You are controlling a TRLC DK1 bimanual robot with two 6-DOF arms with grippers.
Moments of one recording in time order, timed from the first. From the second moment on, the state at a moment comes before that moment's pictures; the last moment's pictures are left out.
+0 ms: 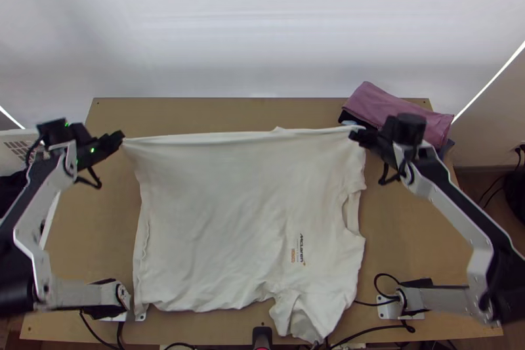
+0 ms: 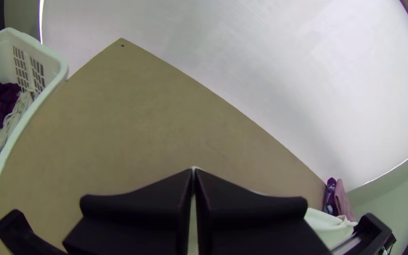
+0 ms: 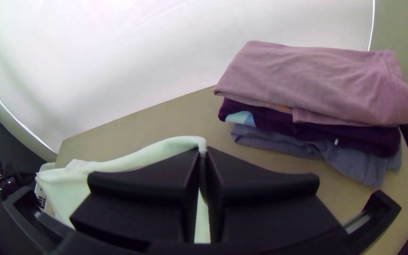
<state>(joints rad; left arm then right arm) 0.31 1.50 1.09 -0.29 0.33 -0.35 0.15 1.45 1.01 -0.11 -0.08 0.43</state>
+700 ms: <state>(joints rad) 0.22 2.23 2.07 -0.75 0.23 -0.32 0.14 1.92 1.47 -0.23 -0.06 0.44</state>
